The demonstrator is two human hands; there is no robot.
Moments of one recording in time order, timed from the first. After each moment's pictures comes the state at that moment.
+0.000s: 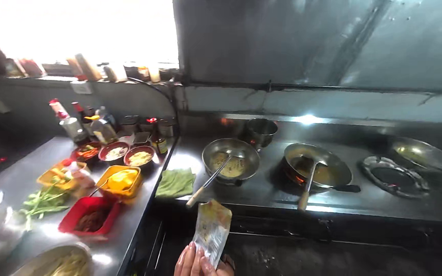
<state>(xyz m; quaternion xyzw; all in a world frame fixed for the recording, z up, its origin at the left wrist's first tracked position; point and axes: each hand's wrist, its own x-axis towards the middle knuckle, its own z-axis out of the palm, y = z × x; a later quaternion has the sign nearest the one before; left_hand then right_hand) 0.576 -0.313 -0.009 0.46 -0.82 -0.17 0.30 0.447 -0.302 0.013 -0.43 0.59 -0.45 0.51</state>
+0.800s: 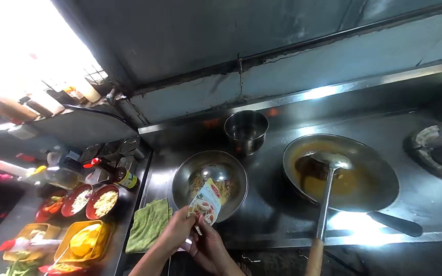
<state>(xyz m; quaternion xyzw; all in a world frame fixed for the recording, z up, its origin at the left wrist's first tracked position) 0.350 -0.679 -0.006 0.56 -0.59 -0.57 0.10 0.260 -0.607 -0.089 0.02 0.07 -0.61 0.79</state>
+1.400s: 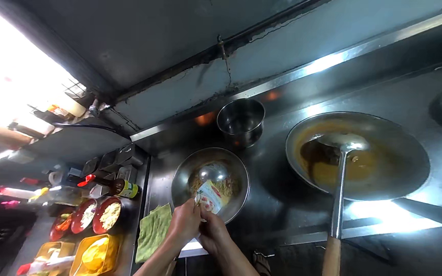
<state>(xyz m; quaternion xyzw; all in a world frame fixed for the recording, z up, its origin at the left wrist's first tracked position) 0.285 -0.715 0.006 0.64 -0.72 -0.25 -0.09 0.231 -0.667 -0.078 0.21 0.22 -0.60 0.74</state>
